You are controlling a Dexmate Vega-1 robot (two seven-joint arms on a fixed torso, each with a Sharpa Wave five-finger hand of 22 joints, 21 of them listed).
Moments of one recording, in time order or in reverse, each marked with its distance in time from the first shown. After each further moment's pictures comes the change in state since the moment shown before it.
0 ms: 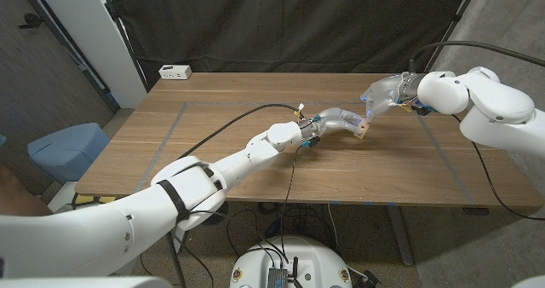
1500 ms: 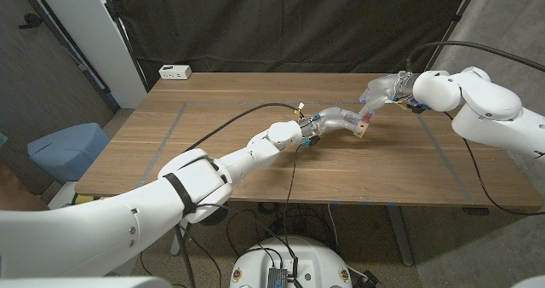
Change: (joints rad) left arm -0.036 -0.046 -0.004 0.113 -0.008 -0.041 -0.012; left_hand 0.000 0.000 0.004 -0.004 0.000 0.000 0.000 0.000 0.000 0.001 0.001 0.000 0.000 0.000 0.000 0.000 0.000 0.000 0.000 0.000 0.000; right arm 0.056 0.061 -0.050 0.067 -0.017 0.016 -0.004; right_hand -0.120 0.083 -0.038 0.062 -0.004 0.152 0.045 0.039 -0.040 0.119 0.020 0.010 -0.005 0.061 0.000 0.030 0.009 0.039 -0.029 0.000 0.000
